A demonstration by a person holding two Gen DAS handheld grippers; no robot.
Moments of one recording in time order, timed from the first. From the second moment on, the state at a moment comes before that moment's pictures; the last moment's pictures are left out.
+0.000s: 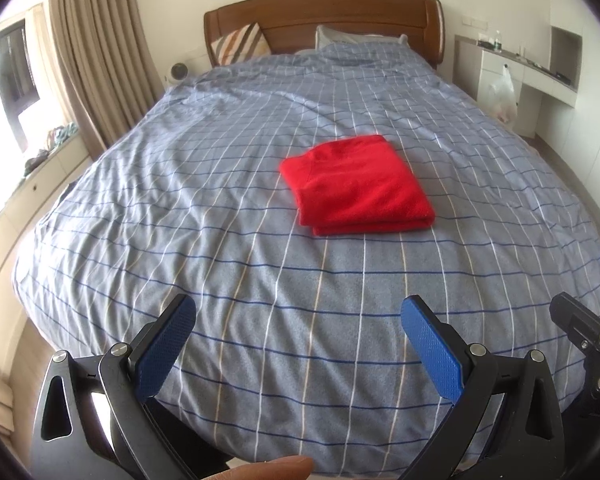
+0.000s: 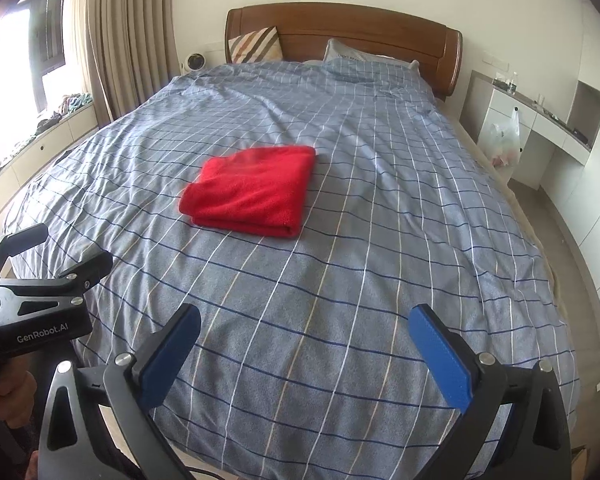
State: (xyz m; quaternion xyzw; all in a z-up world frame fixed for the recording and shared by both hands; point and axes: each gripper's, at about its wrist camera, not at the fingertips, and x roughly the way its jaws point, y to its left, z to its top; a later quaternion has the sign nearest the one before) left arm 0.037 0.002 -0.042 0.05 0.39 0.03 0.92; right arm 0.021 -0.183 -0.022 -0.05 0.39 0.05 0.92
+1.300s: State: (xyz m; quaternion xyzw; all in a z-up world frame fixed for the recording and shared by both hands) left arm 0.033 -0.002 -0.035 0.03 0.39 0.03 0.92; right arm 0.016 -0.191 -0.013 -0.04 0.39 0.03 0.92
